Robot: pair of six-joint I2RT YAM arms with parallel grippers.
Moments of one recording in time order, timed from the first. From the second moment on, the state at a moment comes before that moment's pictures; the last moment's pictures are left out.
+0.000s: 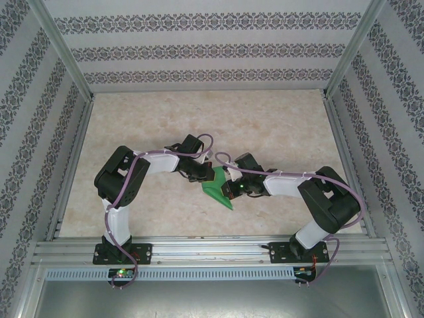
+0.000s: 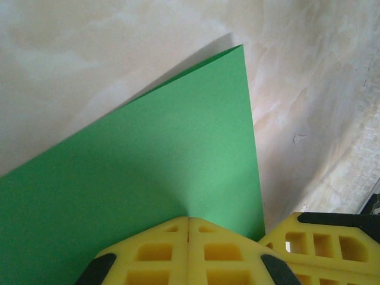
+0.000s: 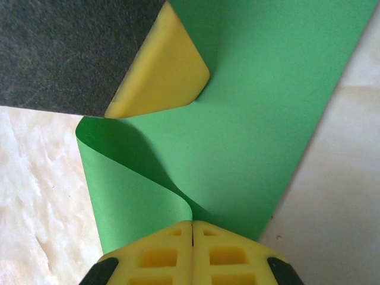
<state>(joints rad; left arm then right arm) -0.55 1.95 1.10 -0.26 0.60 -0.56 0.60 1.60 0.64 -0.05 -0.44 0.29</state>
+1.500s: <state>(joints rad) -0.64 1.58 0.64 0.20 0.55 -0.86 0.59 1.64 0.65 -0.02 -0.50 0.28</state>
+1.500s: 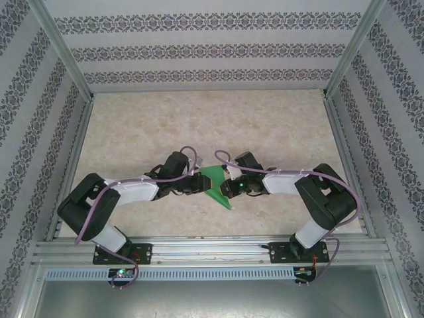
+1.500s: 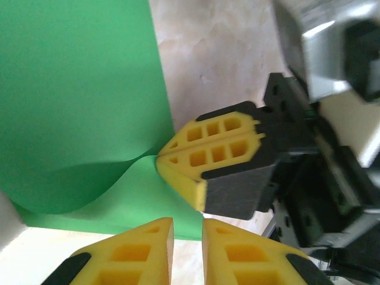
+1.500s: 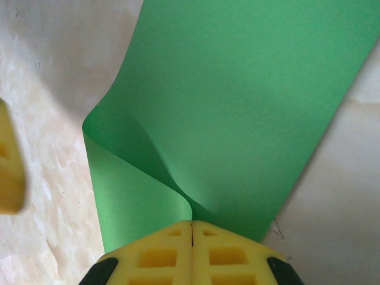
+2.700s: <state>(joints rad) -0.65 1.73 0.64 0.29 0.55 -0.90 0.59 1.65 0.66 -0.02 -0.51 0.28</state>
